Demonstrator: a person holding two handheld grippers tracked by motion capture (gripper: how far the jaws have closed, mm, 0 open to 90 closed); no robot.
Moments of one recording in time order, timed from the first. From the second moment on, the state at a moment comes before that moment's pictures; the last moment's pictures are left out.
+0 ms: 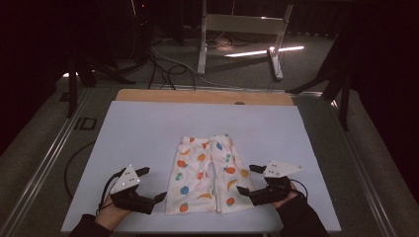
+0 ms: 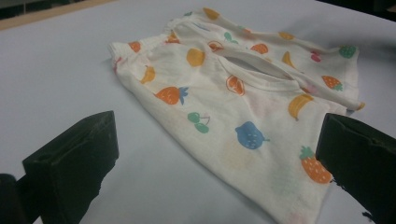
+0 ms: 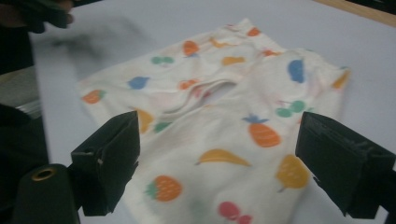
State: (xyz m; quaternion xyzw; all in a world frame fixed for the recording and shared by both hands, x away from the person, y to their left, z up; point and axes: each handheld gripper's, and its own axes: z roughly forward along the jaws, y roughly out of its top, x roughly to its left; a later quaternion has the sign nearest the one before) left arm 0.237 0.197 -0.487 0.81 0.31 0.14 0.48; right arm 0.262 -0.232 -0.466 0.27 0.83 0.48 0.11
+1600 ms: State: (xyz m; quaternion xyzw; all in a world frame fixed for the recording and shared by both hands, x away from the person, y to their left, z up) left arm 0.382 0.129 -0.485 0.79 0.44 0.12 0.40; right arm 0.411 -0.201 -0.473 0.42 0.78 0.44 0.11
